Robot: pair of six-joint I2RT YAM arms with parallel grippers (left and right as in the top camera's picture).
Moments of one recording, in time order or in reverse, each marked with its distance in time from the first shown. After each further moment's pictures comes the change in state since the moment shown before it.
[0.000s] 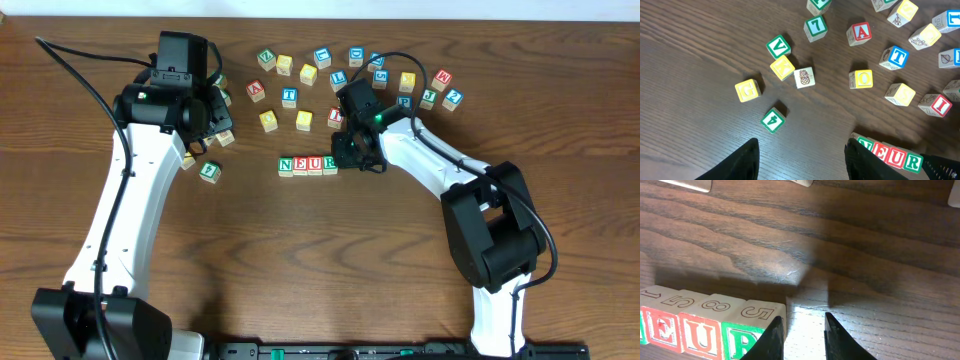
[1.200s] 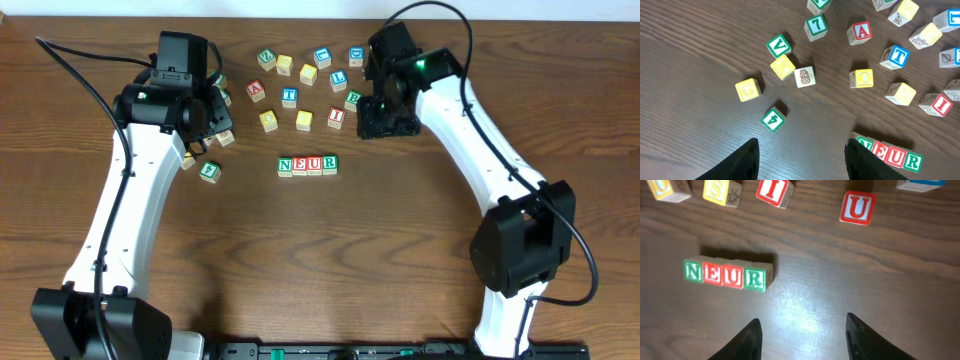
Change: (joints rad) left arm 0.000 0.000 0.000 -0.003 0.000 0.000; right arm -0.103 -0.069 0.386 -0.528 -0.003 -0.161
